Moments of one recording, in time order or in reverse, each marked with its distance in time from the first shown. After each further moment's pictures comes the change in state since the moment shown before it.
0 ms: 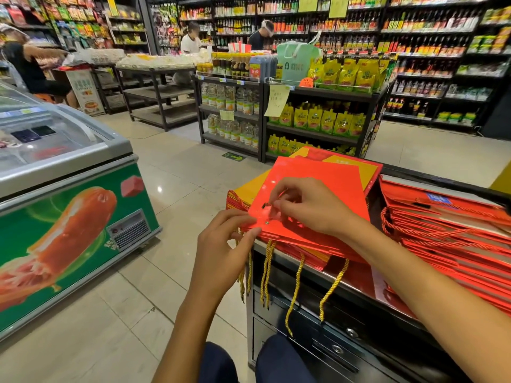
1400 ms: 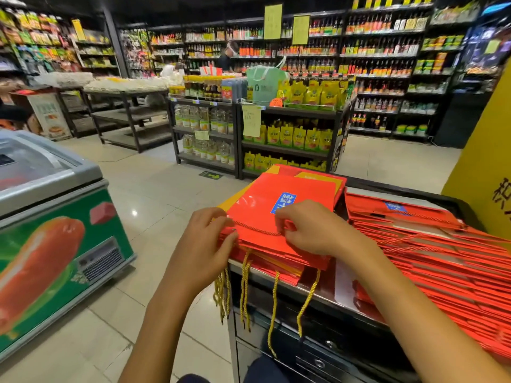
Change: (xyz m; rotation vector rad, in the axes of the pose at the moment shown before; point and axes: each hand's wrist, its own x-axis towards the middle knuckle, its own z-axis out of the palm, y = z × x) left_hand 0.048 -0.004 -0.002 0.396 -0.262 0.202; right_hand -0.032 0.006 -0.037 -0.703 -0.108 0.114
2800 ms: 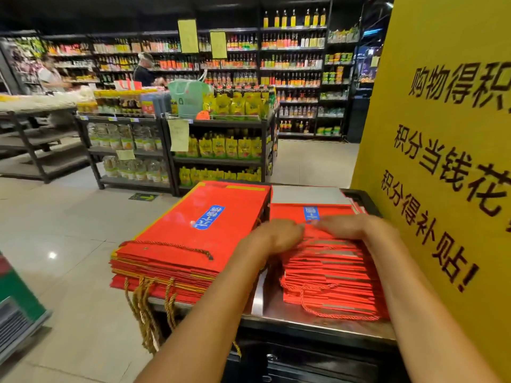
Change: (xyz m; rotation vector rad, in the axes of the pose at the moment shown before) left_hand 0.134 0.207 0.152 -0.107 -0.820 0.129; right_hand -0.098 0.188 -0.026 0.214 -0.353 0.766
